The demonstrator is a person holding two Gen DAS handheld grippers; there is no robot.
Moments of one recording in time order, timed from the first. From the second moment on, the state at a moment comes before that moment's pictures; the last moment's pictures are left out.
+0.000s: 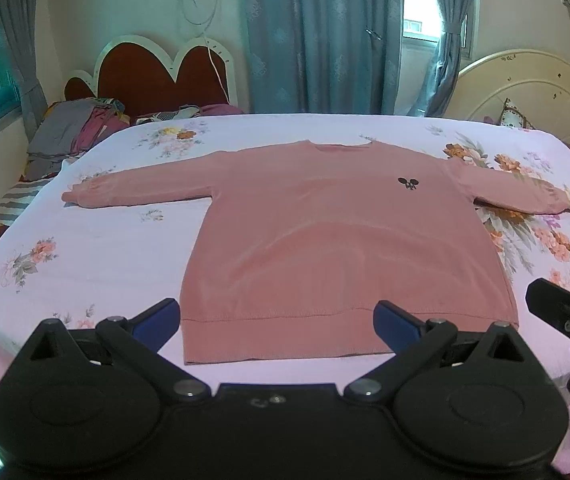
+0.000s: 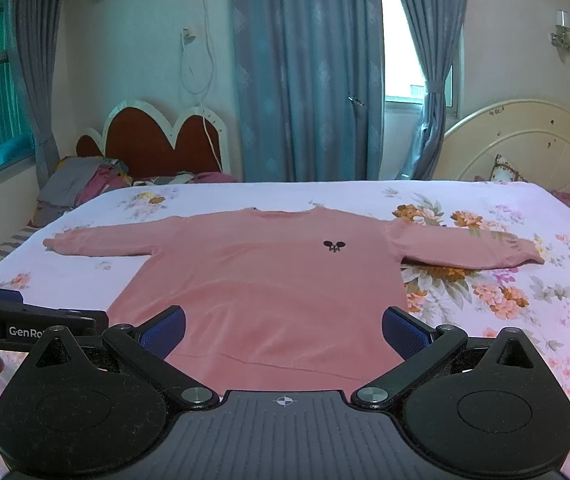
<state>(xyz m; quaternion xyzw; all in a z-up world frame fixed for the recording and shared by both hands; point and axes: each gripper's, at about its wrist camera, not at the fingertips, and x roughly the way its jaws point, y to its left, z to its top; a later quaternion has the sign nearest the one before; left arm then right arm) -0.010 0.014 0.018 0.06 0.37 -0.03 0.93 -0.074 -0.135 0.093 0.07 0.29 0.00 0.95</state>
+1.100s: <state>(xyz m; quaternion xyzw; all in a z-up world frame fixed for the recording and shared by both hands) 0.000 0.015 0.016 0.06 0.37 -0.03 0.93 -0.065 -0.149 0.086 0.07 0.29 -0.01 0.96</state>
